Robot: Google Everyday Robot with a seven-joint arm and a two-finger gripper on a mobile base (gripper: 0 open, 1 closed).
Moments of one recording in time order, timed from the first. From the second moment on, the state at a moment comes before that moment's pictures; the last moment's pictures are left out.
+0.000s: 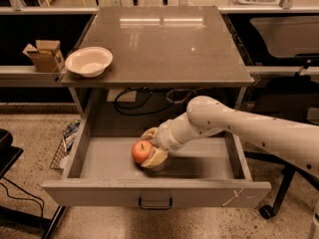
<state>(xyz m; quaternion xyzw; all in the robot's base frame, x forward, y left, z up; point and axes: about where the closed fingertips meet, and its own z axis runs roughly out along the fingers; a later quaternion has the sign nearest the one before) 0.547 0.043 0.613 -0.69 0.61 0.25 0.30</state>
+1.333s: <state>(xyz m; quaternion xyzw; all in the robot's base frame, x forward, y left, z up) 0.611 0.024 0.756 -0.65 0.63 0.29 0.31</state>
